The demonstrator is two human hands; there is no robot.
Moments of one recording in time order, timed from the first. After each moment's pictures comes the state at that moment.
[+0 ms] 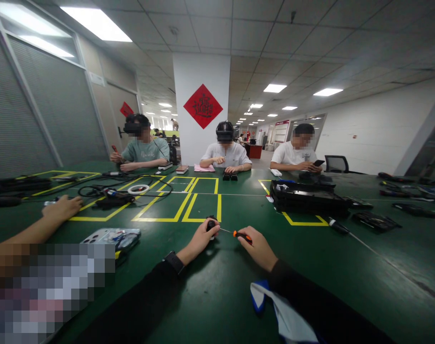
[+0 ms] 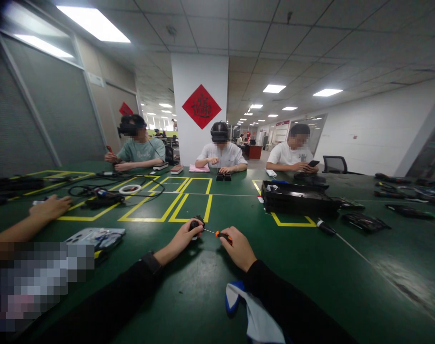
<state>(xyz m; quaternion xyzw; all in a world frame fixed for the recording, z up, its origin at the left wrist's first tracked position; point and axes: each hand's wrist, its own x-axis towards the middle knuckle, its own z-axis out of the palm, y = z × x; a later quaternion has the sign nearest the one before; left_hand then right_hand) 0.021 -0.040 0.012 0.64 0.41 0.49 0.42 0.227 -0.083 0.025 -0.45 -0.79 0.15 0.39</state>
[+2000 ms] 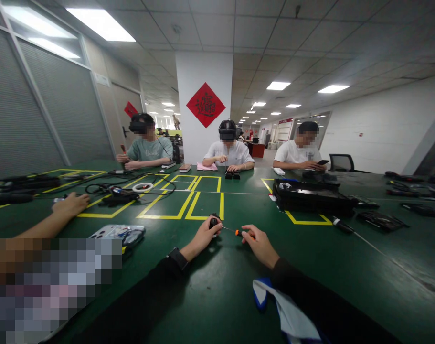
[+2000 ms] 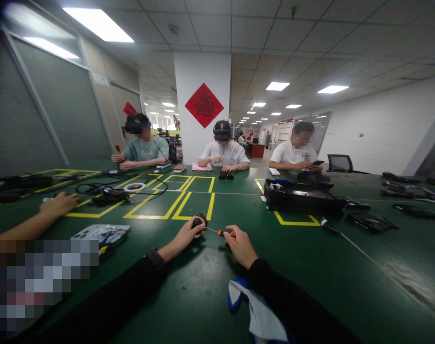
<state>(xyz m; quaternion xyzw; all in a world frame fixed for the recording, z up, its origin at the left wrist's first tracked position) 0.019 -0.032 0.002 0.65 0.40 0.49 0.42 0.226 -0.076 0.014 -0.49 -0.72 0.24 0.42</state>
